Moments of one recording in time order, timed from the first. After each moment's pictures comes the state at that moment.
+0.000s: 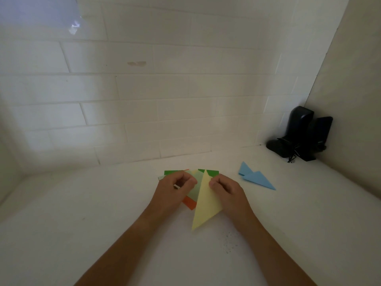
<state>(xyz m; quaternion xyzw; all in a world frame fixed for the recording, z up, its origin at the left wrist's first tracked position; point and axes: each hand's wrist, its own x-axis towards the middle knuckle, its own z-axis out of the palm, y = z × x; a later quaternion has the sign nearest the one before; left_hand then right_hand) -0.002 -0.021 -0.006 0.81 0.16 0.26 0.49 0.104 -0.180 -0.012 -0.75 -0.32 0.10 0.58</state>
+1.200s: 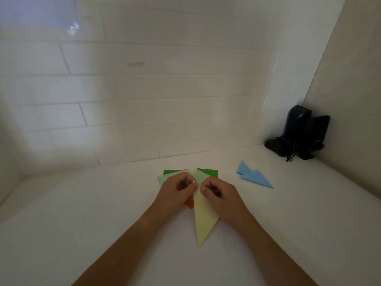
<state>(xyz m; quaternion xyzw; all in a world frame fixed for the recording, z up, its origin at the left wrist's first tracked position) 0.003 -0.025 -0.014 0.77 0.13 0.22 0.58 0.100 -0.179 -0.012 -0.74 -0.43 0.07 0.51</state>
